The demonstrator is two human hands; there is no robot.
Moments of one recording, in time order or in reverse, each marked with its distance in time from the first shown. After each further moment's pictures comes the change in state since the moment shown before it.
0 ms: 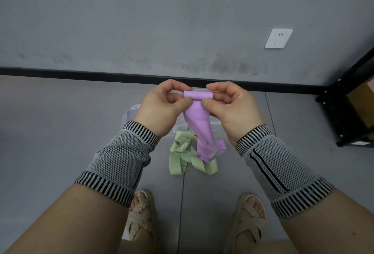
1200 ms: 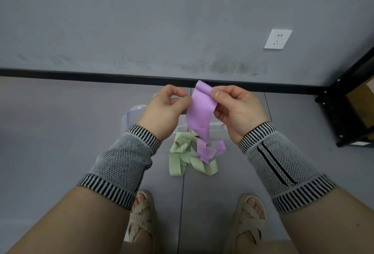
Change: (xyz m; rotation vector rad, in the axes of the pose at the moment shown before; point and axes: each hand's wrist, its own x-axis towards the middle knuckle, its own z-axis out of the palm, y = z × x) left_hand 0.002 -0.003 0.007 -0.002 0.051 -0.129; right_hand 0.007 -0.003 -0.006 0.216 0.062 0.185
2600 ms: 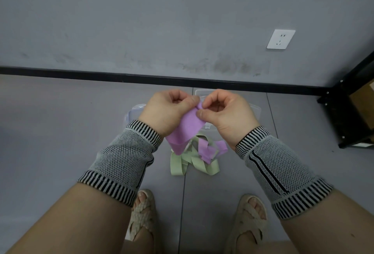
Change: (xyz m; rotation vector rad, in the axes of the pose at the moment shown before) left_hand 0.004 0.000 -0.005 0.118 -0.027 0.002; right_hand -0.006 0.010 0.007 -0.386 -0.179 -0.217
